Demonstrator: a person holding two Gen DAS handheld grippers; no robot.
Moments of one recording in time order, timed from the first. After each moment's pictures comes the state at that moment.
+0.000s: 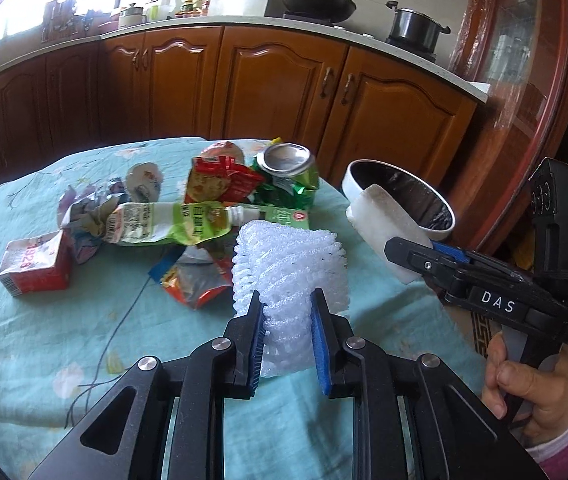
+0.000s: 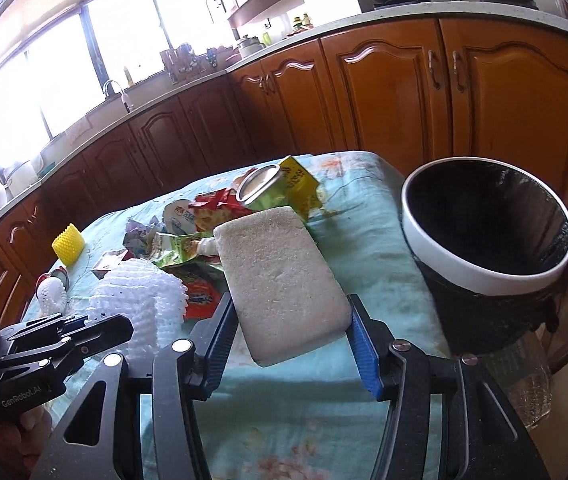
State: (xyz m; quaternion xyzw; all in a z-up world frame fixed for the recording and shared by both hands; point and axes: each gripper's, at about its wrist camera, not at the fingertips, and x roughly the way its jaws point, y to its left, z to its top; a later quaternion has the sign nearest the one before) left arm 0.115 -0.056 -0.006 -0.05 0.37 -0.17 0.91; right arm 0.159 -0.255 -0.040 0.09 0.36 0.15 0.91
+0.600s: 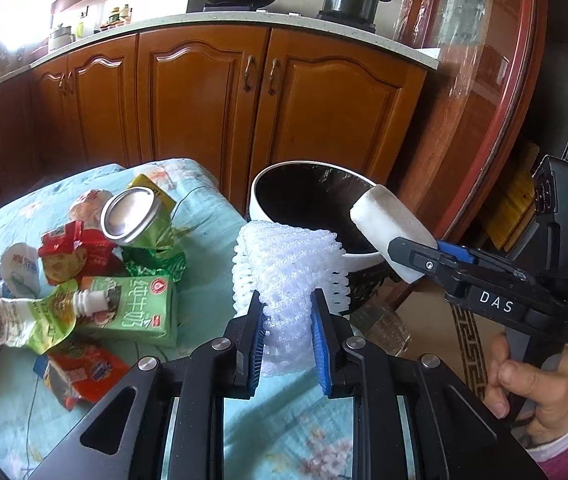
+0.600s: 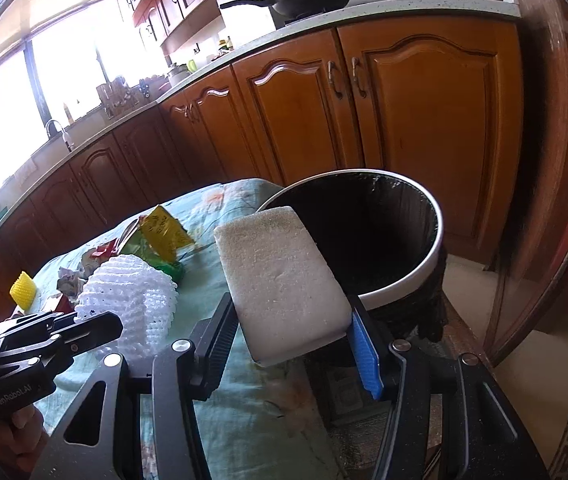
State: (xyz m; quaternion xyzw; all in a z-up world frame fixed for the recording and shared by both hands) left arm 0.199 -0.158 -0.008 0.00 0.37 -0.24 0.90; right arm 0.162 -0.367 -0.027 0.11 0.35 0.05 0.93
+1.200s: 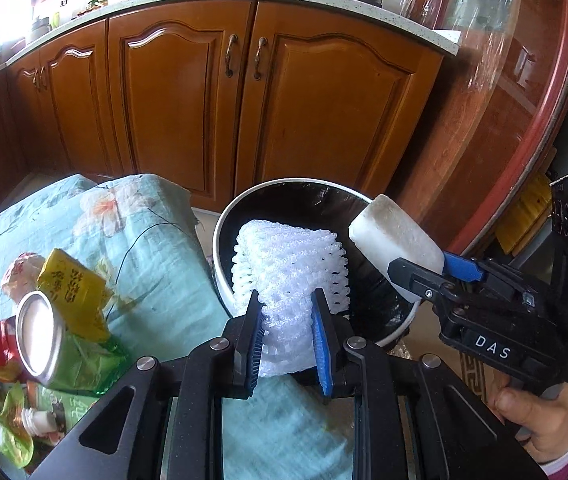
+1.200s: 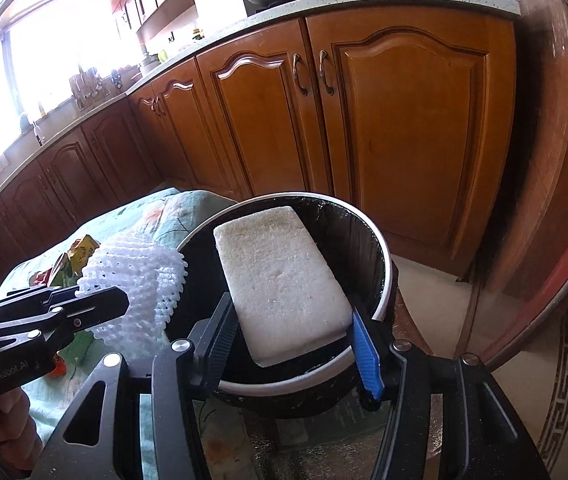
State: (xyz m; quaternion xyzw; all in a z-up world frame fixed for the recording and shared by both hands) left arm 0.313 -0.236 -0.013 0.01 0.41 -0.24 0.88; right arm 0.223 -0.411 -0.031 0.09 0.38 0.01 0.92
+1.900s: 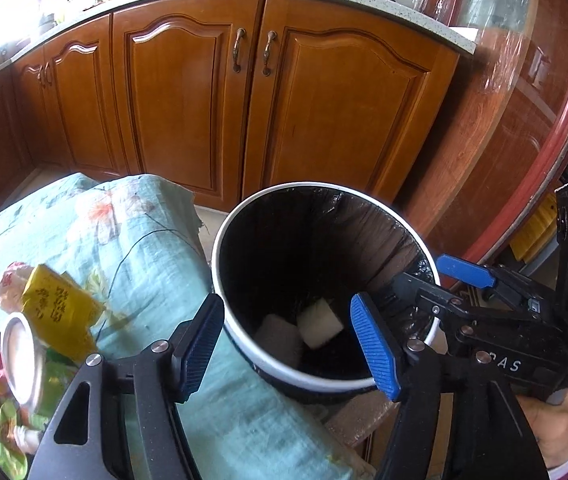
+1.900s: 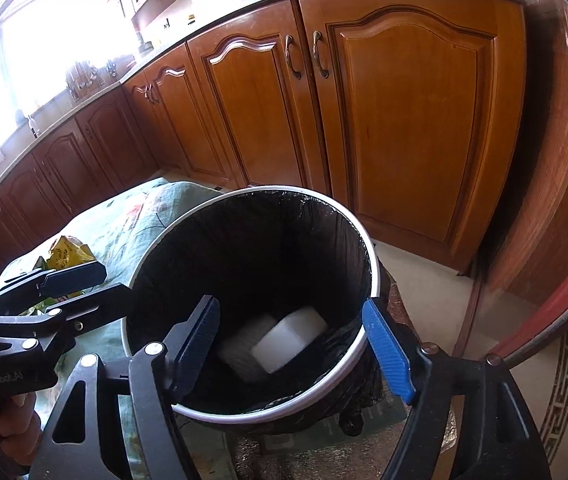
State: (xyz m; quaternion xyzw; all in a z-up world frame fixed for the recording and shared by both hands) left arm 0.327 -0.248 -0.029 0.01 0.41 -0.22 0.88; right arm 0.245 -0.431 -0.043 0.10 0.40 0.02 0.91
